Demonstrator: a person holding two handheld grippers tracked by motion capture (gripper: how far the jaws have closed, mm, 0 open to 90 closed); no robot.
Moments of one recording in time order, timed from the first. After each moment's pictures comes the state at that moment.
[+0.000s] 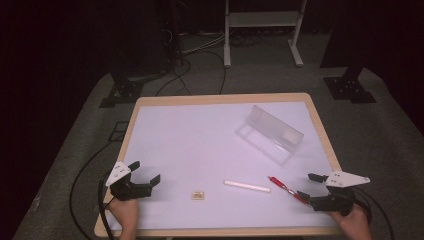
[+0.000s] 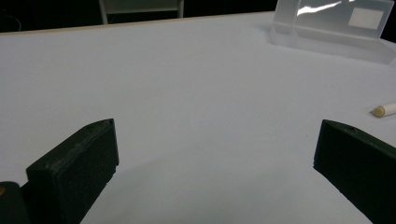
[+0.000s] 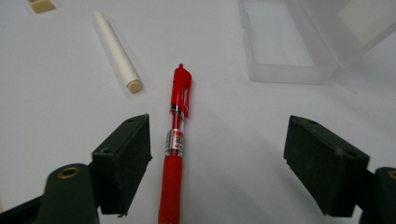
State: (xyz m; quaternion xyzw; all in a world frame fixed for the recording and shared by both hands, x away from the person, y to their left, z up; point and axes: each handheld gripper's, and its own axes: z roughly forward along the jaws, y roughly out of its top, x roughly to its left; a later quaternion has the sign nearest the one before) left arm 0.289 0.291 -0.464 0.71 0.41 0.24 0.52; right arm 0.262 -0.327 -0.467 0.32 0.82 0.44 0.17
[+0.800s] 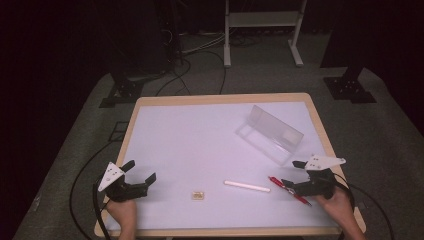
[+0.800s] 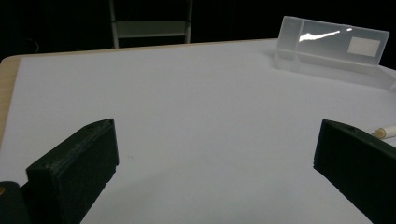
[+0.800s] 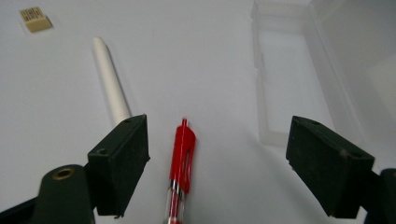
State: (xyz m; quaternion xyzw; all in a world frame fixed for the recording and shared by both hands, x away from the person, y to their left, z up) left arm 0.284 0.298 -0.463 0.69 0.40 0.26 0.54; right arm 0.300 -0.284 -0.443 0.30 0.84 0.43 0.17
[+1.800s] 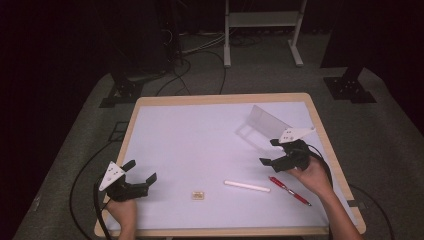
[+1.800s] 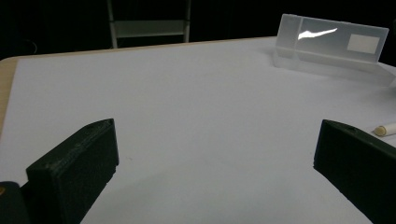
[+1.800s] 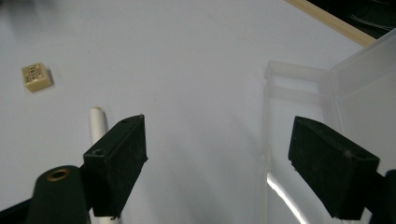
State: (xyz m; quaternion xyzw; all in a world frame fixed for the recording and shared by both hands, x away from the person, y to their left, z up) left arm 0.285 0.297 -0.463 0.69 0.40 0.26 0.54; right arm 0.364 -0.225 -0.402 0.26 0.86 0.42 0.14
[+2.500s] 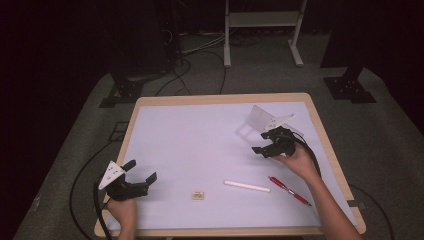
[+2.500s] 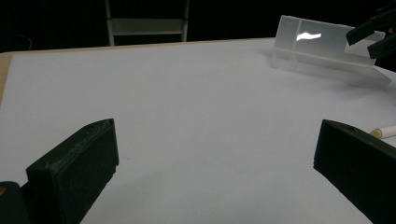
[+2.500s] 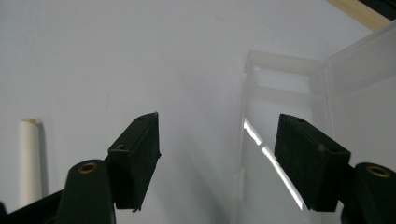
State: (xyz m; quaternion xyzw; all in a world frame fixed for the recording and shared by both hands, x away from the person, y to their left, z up) left arm 0.288 0.298 -0.464 0.69 0.40 0.25 0.55; right arm 0.415 -0.203 -0.414 0.28 0.88 0.36 0.14
